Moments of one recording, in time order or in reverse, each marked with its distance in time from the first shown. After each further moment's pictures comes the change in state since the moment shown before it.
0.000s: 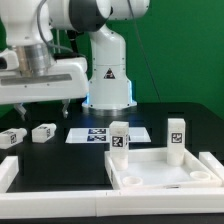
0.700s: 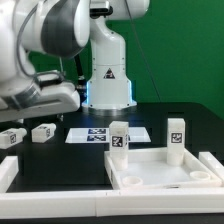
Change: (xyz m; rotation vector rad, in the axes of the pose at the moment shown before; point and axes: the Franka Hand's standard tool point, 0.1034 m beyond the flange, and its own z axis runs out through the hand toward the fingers) arm -0.021 0.015 0.021 0.080 -0.532 0.000
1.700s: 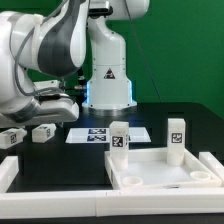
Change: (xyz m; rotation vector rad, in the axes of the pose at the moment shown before) arm -0.003 0.004 0.026 0.022 -0.069 0.057
